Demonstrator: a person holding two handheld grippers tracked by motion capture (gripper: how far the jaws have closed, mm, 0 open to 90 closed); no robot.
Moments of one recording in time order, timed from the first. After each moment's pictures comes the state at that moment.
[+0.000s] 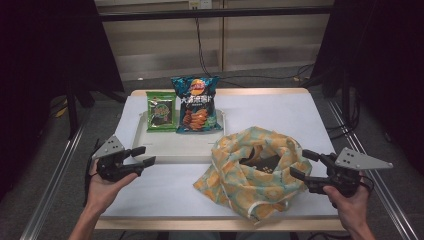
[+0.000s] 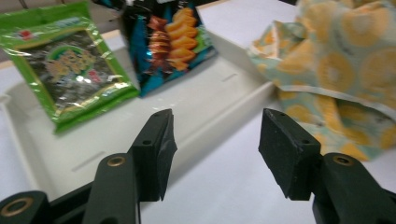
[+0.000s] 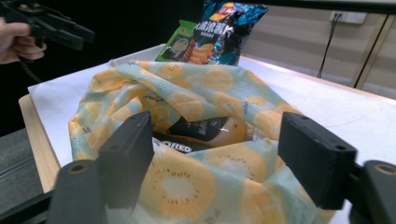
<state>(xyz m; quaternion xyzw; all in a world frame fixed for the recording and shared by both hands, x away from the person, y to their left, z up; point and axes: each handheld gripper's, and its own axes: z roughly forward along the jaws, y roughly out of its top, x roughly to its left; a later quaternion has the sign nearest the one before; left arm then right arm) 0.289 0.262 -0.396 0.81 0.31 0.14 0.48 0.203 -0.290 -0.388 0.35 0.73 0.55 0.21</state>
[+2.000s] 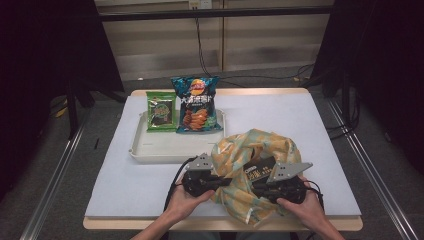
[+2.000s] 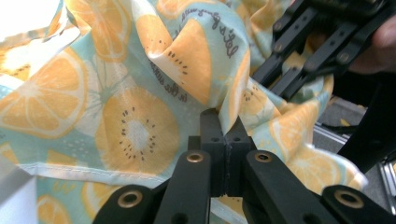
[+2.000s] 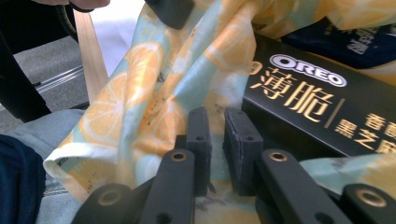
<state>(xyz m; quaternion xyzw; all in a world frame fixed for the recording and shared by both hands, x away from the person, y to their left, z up) 0.274 0.078 -0.444 0.85 0.20 -0.02 0.49 0.226 -0.209 -0.454 0.28 0.85 0.44 0.06</state>
